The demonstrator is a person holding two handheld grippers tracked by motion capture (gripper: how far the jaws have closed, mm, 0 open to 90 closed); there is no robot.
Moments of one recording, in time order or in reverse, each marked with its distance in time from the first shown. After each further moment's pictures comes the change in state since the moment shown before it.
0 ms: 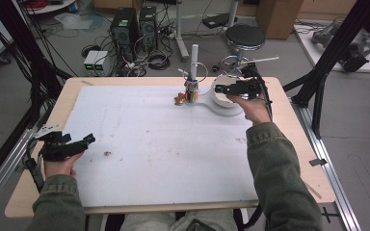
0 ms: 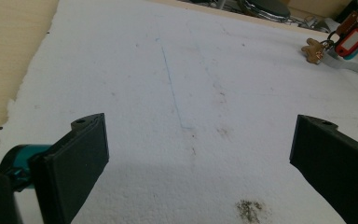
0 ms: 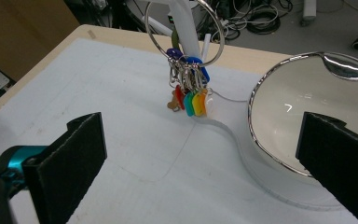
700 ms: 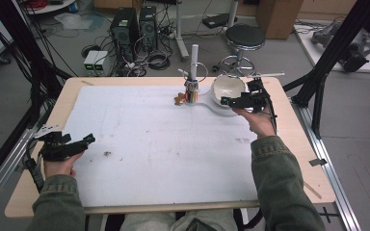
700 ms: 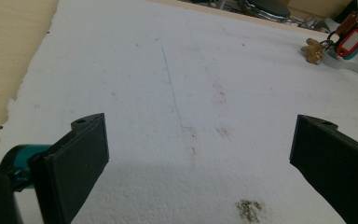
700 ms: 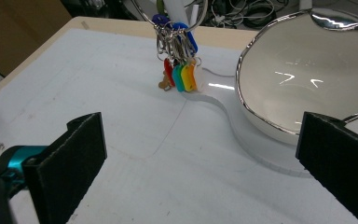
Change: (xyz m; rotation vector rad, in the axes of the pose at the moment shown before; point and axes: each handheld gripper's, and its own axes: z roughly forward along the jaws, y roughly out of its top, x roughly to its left) left arm 0.000 0.000 0.000 -0.002 0.000 -0.005; right arm -0.013 -0.040 -0.005 -0.014 -0.002 0.021
